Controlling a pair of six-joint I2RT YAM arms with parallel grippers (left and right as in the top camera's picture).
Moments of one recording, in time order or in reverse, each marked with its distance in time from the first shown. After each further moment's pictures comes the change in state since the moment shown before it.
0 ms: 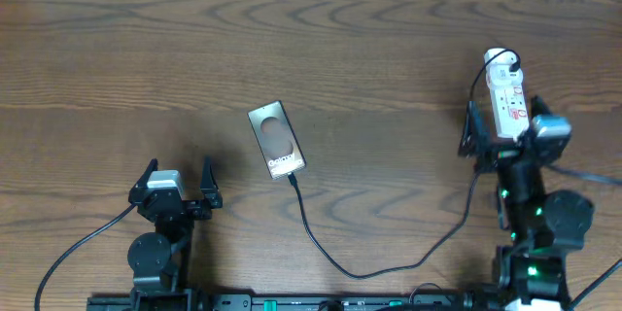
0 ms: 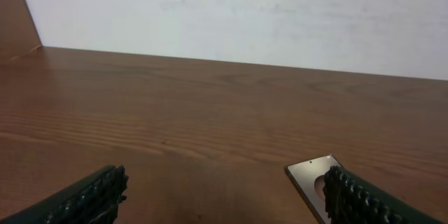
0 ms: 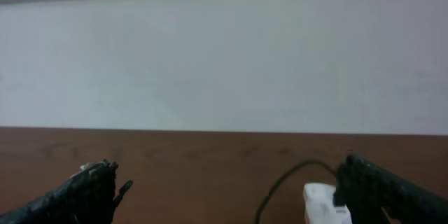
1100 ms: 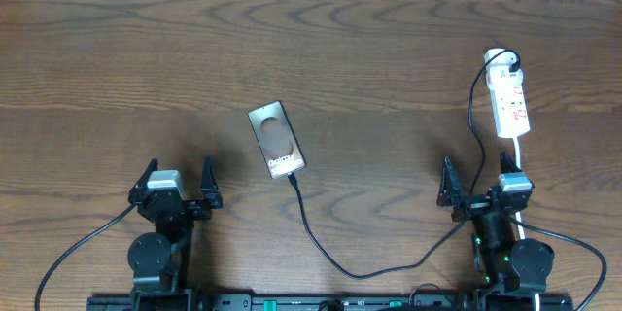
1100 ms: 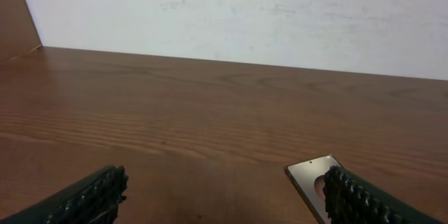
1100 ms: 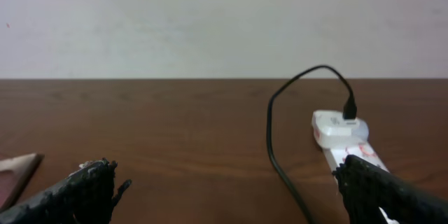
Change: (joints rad) left arm 0.000 0.000 0.000 0.000 0.000 0.000; right arm 0.037 -0.549 -0.312 -0.313 0.023 -0.001
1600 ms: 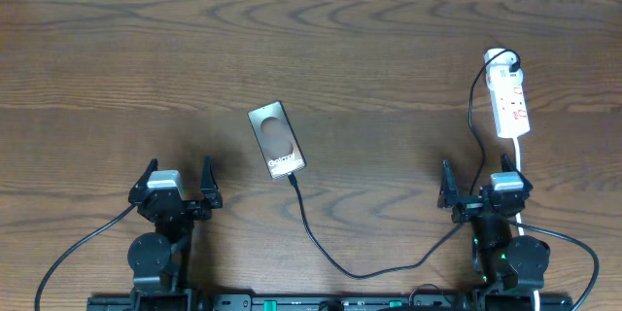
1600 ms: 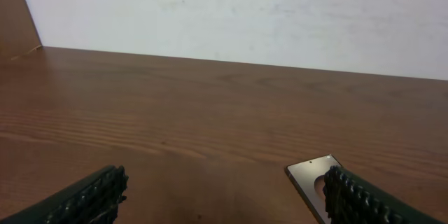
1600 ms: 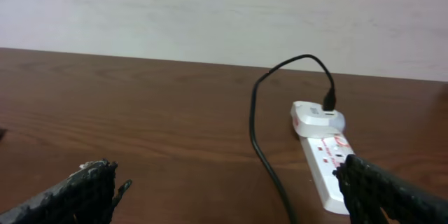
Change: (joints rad) left arm 0.000 0.000 0.000 0.000 0.000 0.000; right arm 0.030 -0.002 0.000 -0.055 0.079 -0.114
